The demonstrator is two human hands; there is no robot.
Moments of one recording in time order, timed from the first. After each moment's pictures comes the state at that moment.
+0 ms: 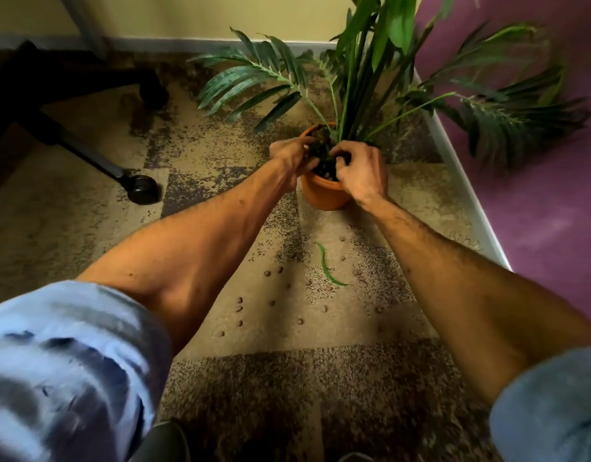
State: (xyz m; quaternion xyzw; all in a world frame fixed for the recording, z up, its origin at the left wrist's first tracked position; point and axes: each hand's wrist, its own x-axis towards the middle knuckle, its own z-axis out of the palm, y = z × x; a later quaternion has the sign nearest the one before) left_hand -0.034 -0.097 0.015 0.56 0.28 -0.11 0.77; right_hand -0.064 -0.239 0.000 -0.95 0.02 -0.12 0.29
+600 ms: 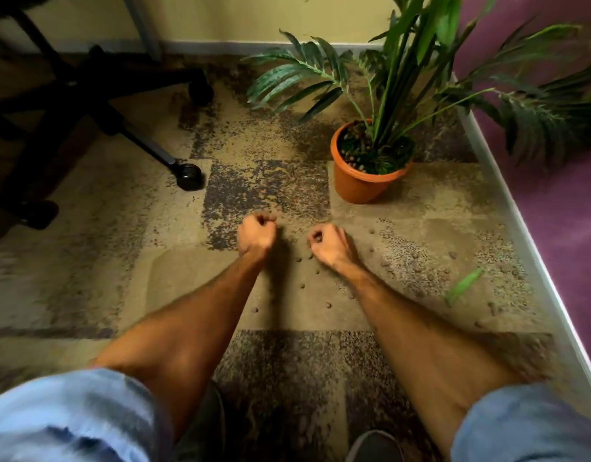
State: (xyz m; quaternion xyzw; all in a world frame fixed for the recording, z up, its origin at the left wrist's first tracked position) left_hand -0.200 0.017 -0.072 0.80 0.33 -0.04 0.50; right_hand -0.195 -0.149 -0.069 -0.94 0.02 0.19 0.27
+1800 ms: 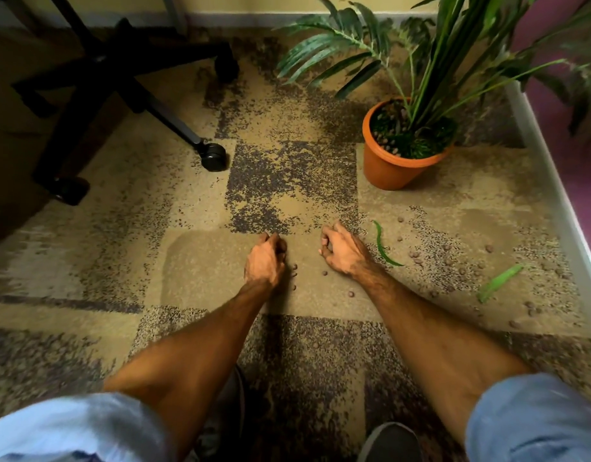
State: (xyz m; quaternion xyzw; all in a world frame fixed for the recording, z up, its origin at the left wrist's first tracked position) left_hand -0.277 0.052 -0.137 0.94 0.16 -0.10 0.27; right_hand -0.201 -0.140 -0.144 -0.90 -0.06 0.27 0.33
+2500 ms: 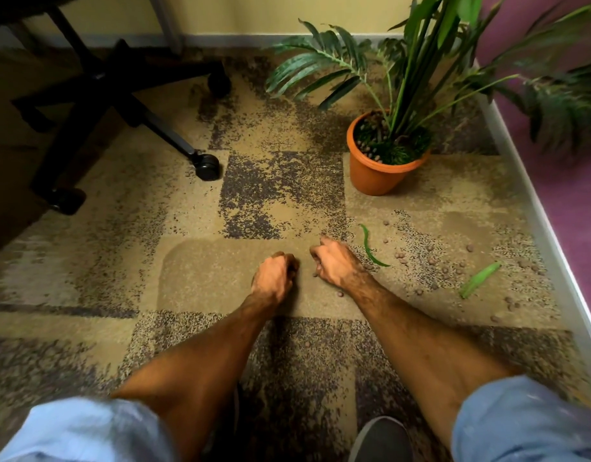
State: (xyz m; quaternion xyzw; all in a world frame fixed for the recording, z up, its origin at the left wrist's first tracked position) left_hand -0.296 0.018 -0.124 0.96 0.06 -0.14 0.24; right_hand -0.231 -0.154 -0.122 -0.95 -0.25 0.16 0.11
